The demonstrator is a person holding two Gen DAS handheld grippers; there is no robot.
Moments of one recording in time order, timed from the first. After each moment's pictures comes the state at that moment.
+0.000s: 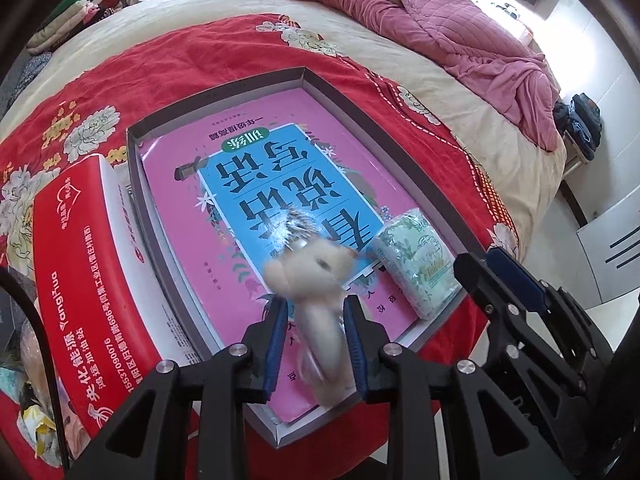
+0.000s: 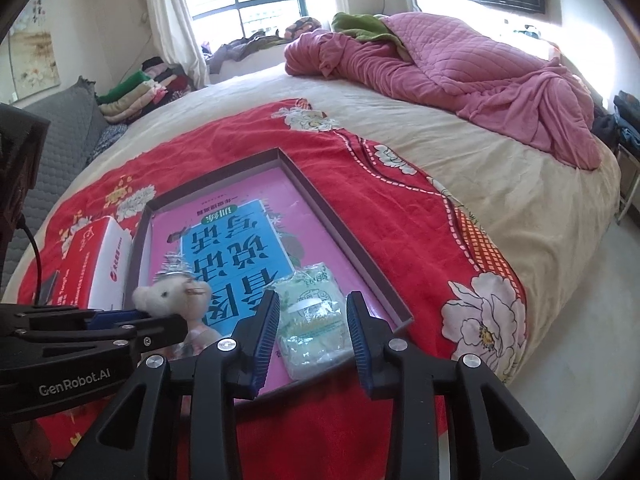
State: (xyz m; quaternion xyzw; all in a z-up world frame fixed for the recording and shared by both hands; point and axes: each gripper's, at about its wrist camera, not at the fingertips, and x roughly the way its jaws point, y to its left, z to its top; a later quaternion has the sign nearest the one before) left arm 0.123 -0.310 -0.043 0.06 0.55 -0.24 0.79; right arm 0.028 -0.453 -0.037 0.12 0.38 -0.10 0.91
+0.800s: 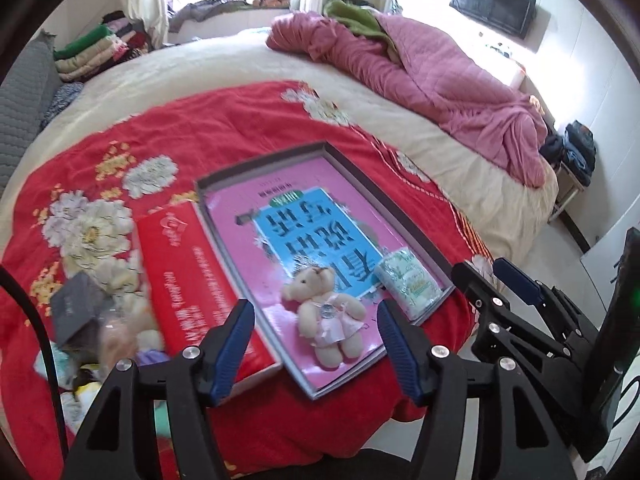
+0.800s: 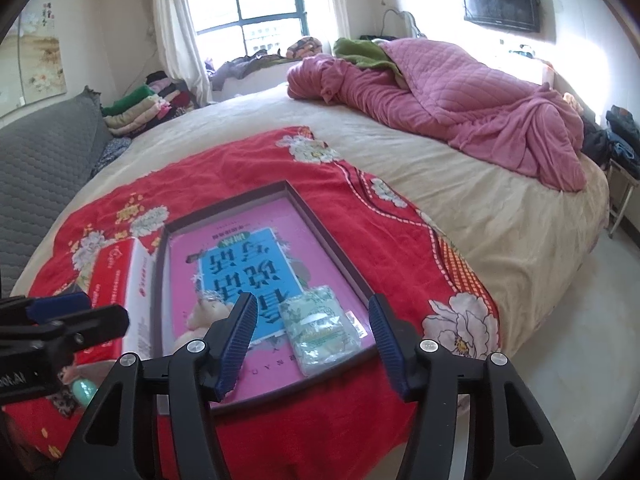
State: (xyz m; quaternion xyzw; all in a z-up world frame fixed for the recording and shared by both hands) left arm 0.079 -0.252 0.039 0.05 0.47 -0.22 0.86; right arm 0.004 -0.438 0.013 0.11 0.35 -0.10 0.93
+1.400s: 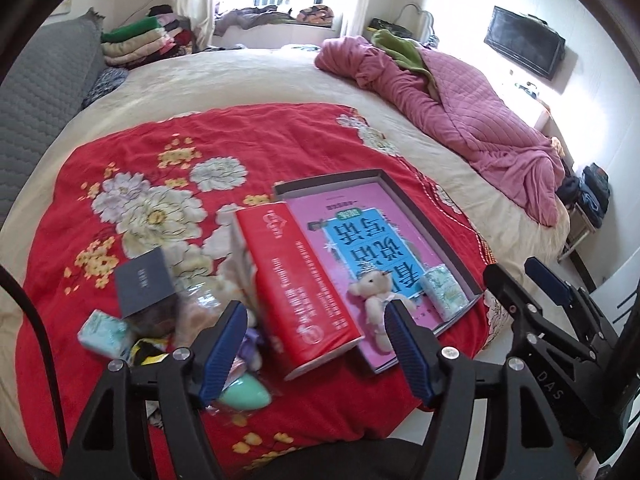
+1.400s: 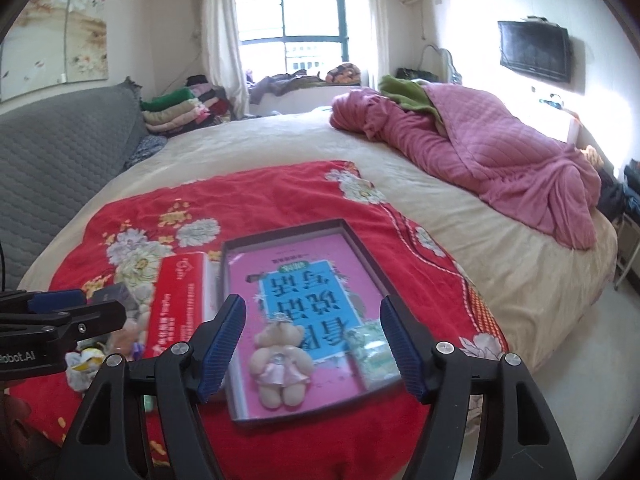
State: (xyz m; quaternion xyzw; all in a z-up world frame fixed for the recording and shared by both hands) left arm 0.067 -0.162 0.067 -0.01 0.45 -0.18 0.88; right arm -0.003 -0.360 0.068 0.04 0.31 -0.06 0.95
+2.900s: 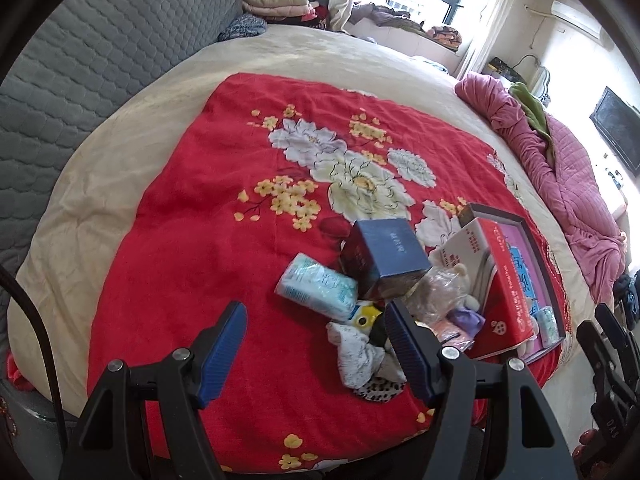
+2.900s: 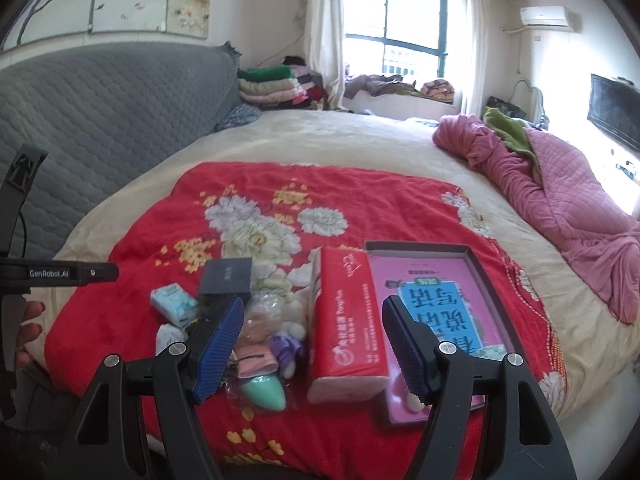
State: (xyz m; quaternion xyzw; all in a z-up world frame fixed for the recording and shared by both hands) left arm 0.063 0.075 0.034 -0.11 0.48 -0.01 0.87; right arm 0.003 -0.199 0.074 -0.05 0.33 0.09 0.94
